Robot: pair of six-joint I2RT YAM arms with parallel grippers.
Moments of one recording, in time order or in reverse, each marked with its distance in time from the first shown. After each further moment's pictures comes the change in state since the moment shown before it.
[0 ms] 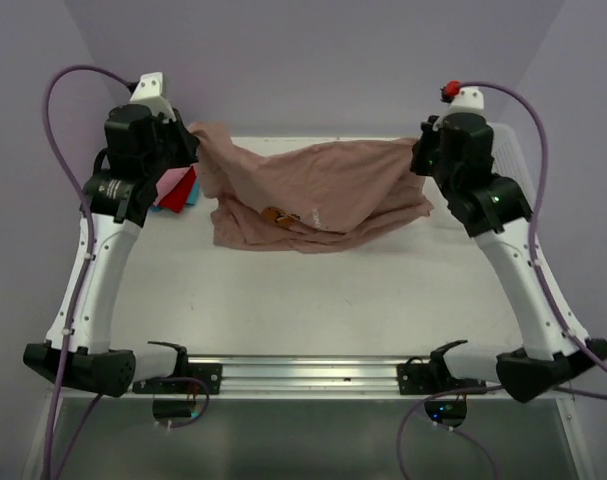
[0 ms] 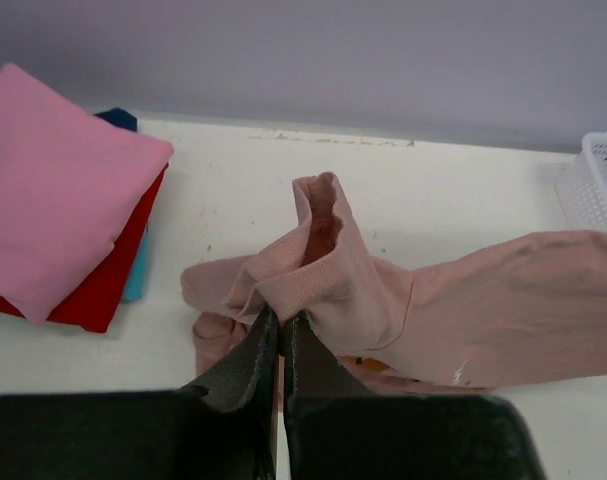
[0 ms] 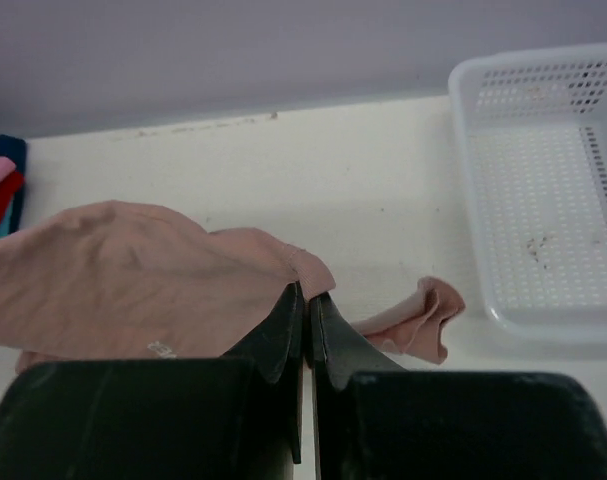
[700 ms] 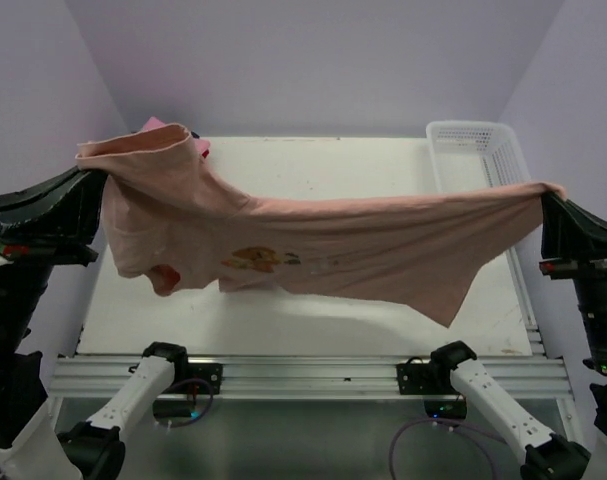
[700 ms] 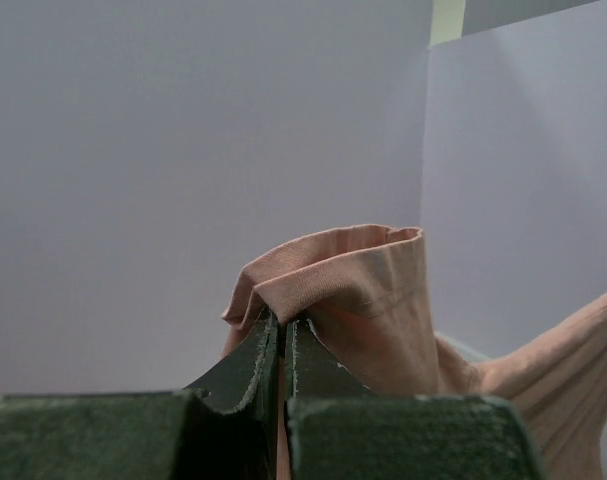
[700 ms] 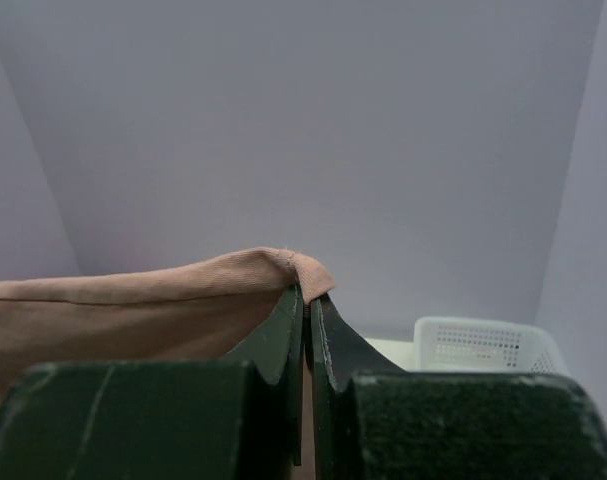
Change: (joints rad) left arm 0.001 -0.522 0.290 0.096 0.313 0.072; right arm -0.005 -0.718 0.032 0.021 -0.161 -0.263
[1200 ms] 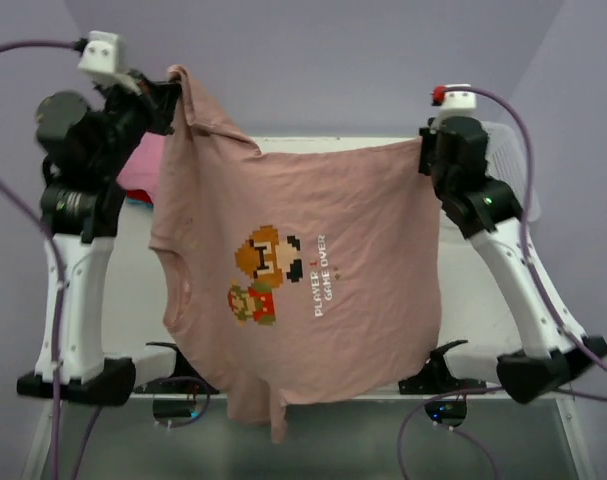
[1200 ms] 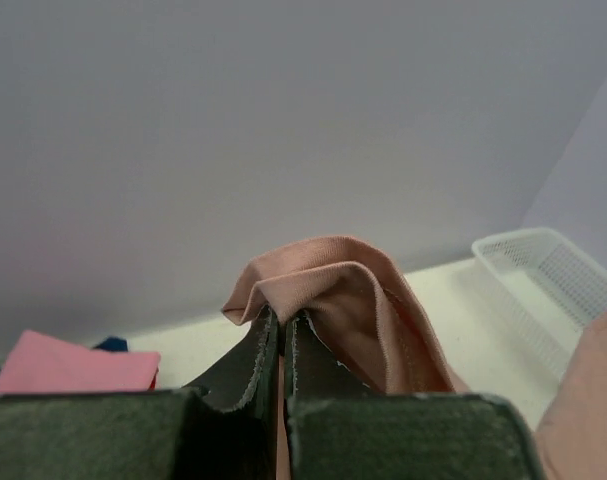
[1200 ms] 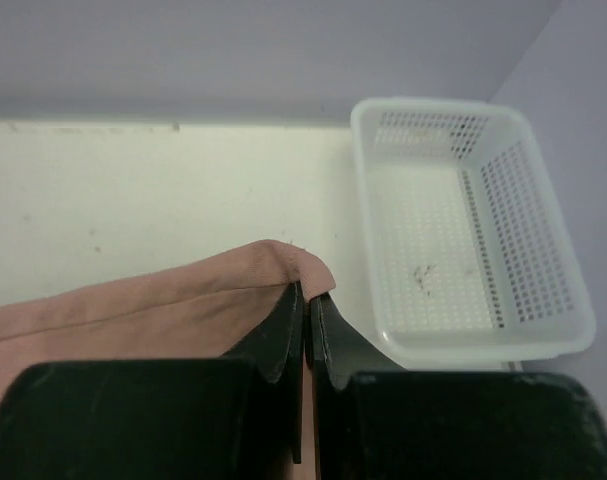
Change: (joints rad) left arm 0.057 0.354 -0.101 0.105 -0.067 0.060; right arm -0.004 0.537 -0.128 0.093 0.293 -0.007
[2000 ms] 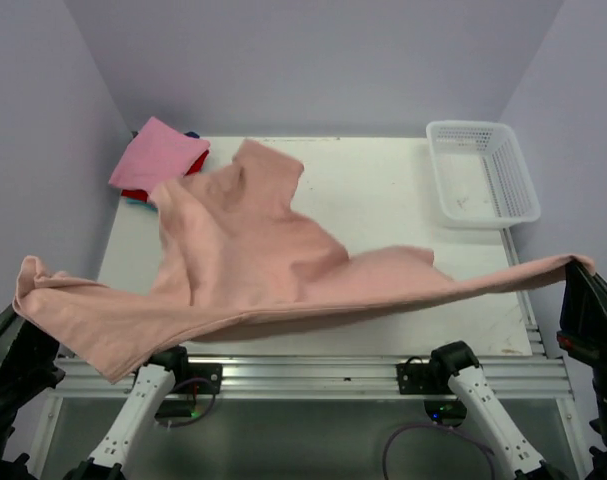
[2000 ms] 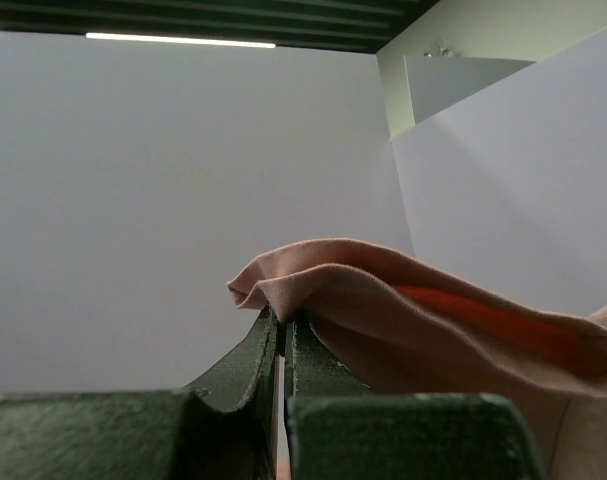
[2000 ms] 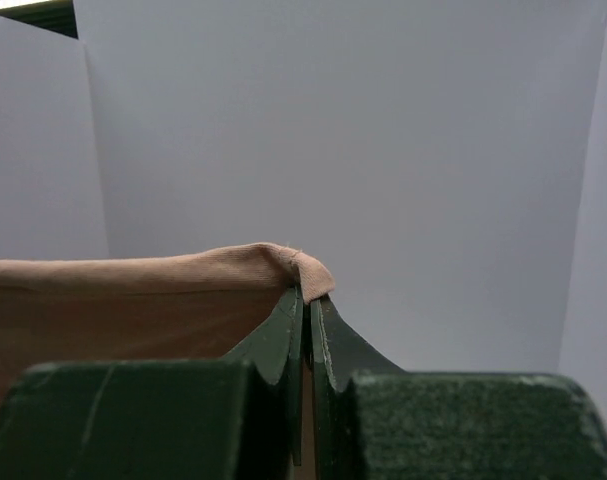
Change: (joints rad) left arm -0.066 -0.723 -0.109 0.033 0.106 0.026; right arm -0.044 -0.863 -0.068 0.048 -0.440 -0.013
